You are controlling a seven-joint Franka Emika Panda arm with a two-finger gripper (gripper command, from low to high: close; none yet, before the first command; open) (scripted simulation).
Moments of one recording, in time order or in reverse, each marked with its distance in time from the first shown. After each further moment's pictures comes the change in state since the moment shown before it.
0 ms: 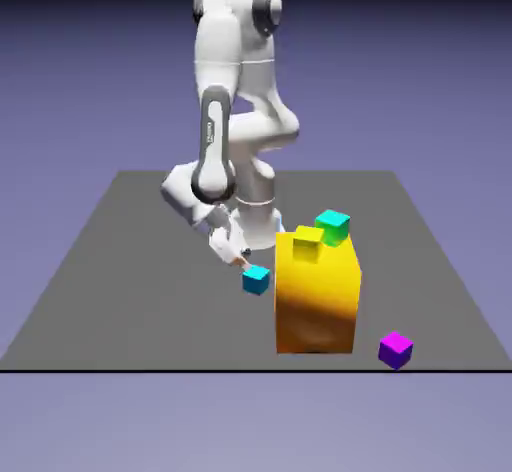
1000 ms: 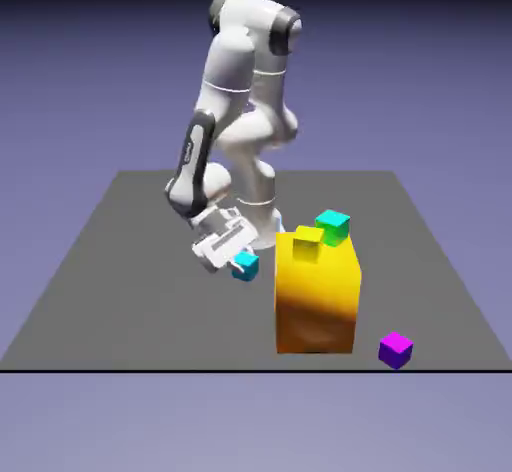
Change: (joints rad) arm 0.094 0.131 -0.161 -0.025 0.259 -0.160 0.013
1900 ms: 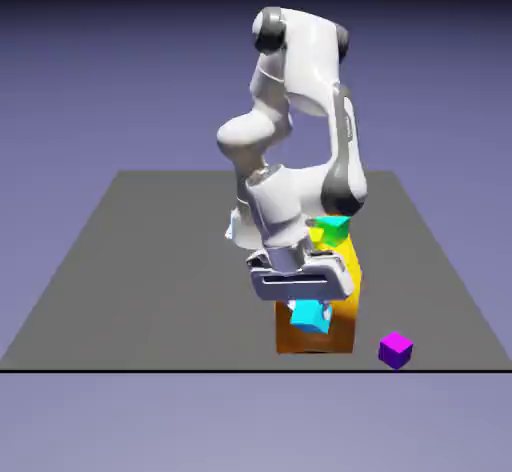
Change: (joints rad) arm 0.268 0.316 0.528 0.937 -0.581 0.361 -0.161
